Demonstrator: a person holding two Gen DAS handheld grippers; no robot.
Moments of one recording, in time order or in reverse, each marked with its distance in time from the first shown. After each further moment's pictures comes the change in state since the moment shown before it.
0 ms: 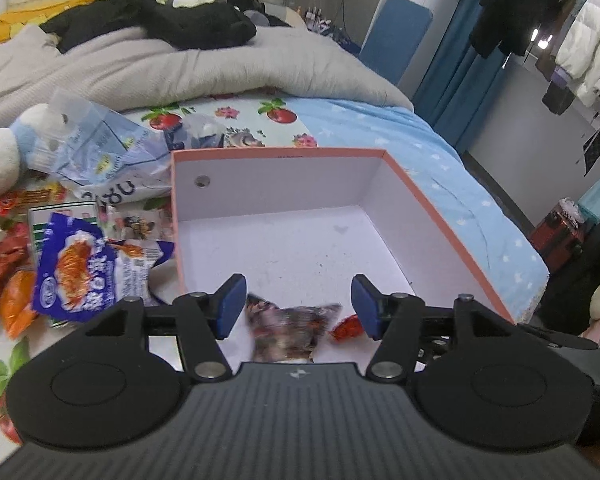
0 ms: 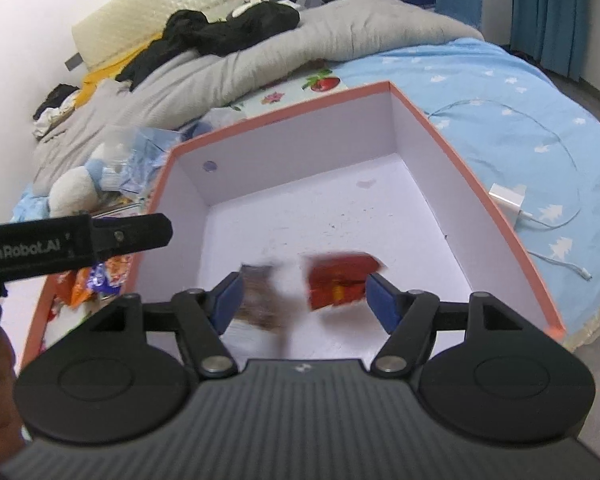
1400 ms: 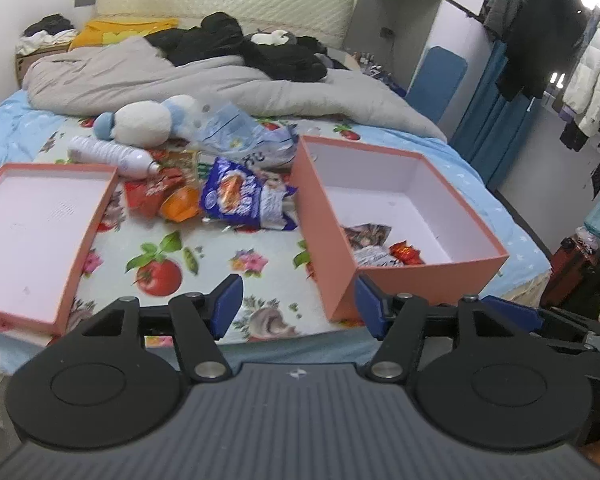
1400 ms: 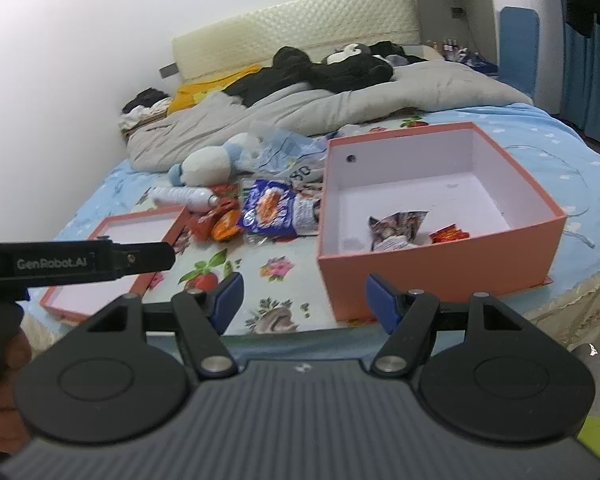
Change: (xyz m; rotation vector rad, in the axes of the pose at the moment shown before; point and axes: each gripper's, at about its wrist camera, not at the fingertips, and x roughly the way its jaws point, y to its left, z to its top) left arm -0.249 0.065 -0.172 -0.092 -0.126 0.130; right arm -0.147 0.111 -0.133 -0.167 -0.152 0.153
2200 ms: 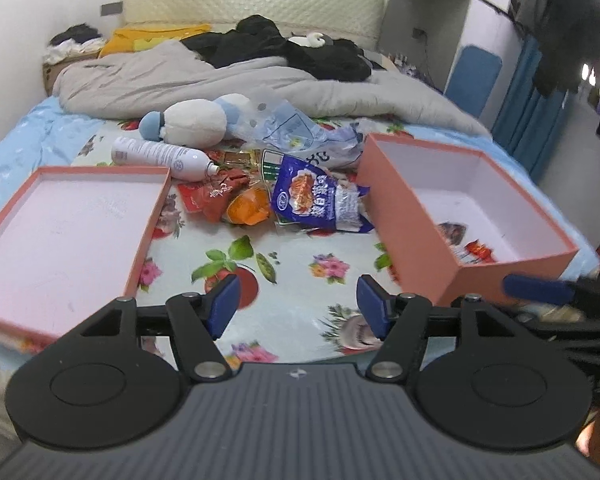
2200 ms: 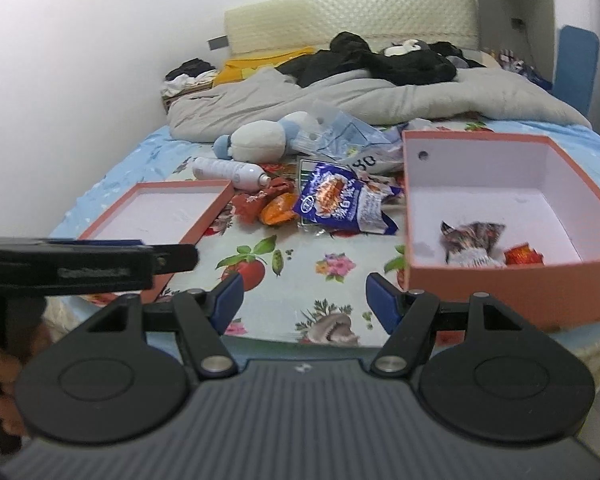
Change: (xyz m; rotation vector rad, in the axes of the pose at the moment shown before) left arm 0.048 0.077 0.001 0.040 -0.014 0.109; right arm 0.064 0.058 0.003 -0.149 0.031 0.085
